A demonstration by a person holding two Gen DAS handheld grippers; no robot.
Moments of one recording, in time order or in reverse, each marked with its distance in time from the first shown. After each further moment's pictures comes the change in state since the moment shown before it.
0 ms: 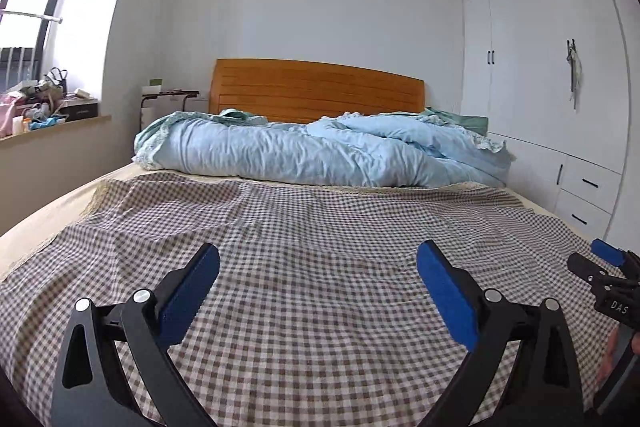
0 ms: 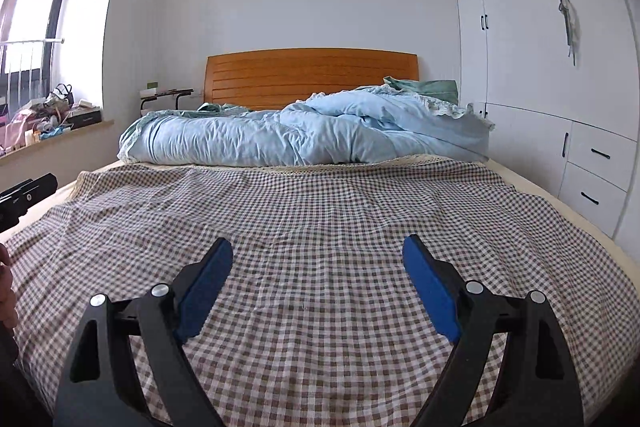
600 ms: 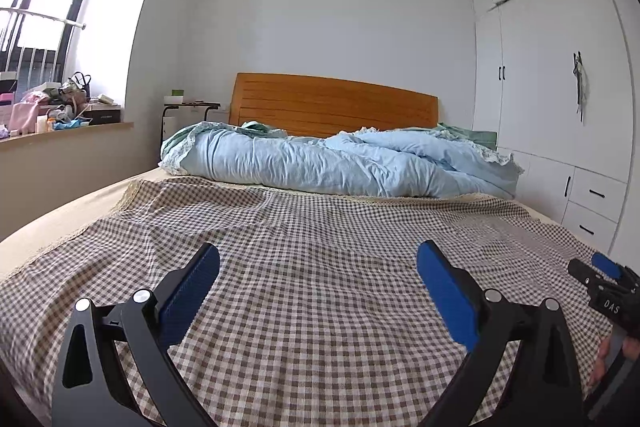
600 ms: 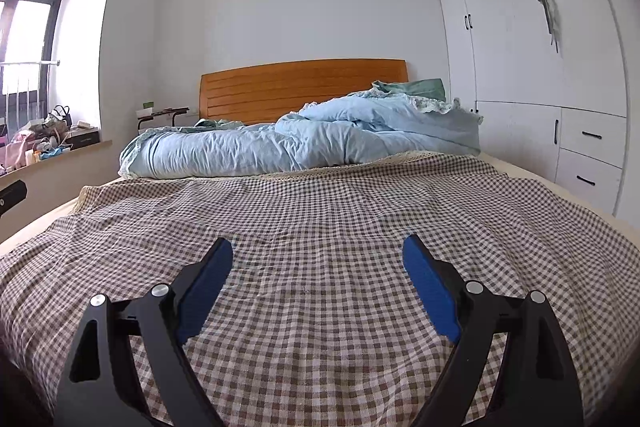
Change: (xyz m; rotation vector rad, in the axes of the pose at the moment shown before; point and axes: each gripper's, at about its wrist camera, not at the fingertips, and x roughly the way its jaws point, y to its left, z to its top) left arm -0.054 0.015 -0.012 -0.013 -0.041 0.025; right arm -0.020 -0.001 -0.020 0.060 -0.050 -0.010
